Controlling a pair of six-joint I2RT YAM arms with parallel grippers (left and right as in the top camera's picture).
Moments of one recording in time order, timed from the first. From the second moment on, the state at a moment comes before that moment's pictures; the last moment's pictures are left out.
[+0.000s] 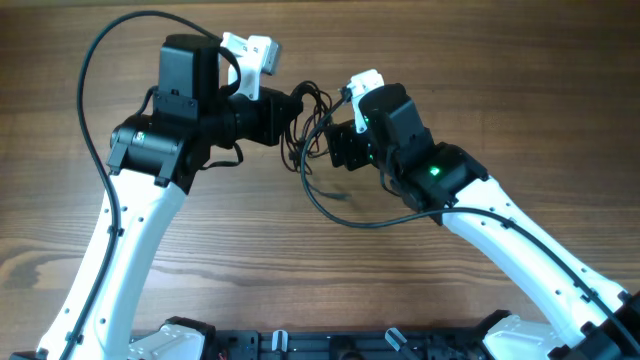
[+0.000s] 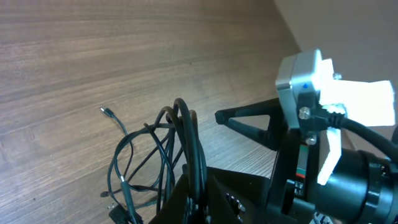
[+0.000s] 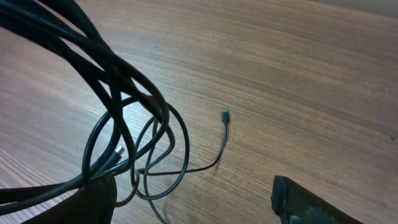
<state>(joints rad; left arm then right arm) -0.27 1.38 1.41 -0.77 0.54 -0.18 0.62 1.45 1.17 -0.43 0.07 0.21</state>
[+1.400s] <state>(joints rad) -0.27 1.38 1.41 -0.75 0.52 -0.23 0.62 1.56 1.17 -0.35 -0.25 0.26</state>
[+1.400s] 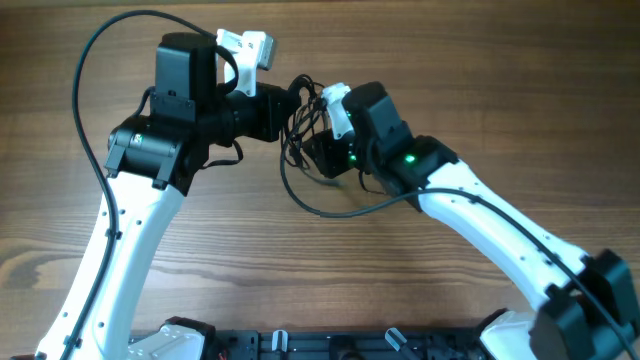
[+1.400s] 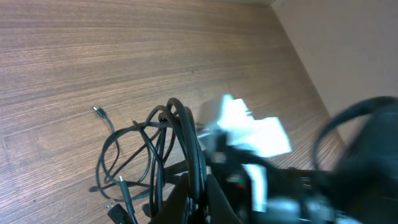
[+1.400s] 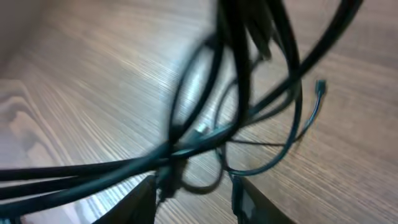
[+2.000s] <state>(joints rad) -0.27 1.35 1.41 -0.67 0.70 -0.30 0.62 1.53 1.17 -0.34 -0.26 0.27</state>
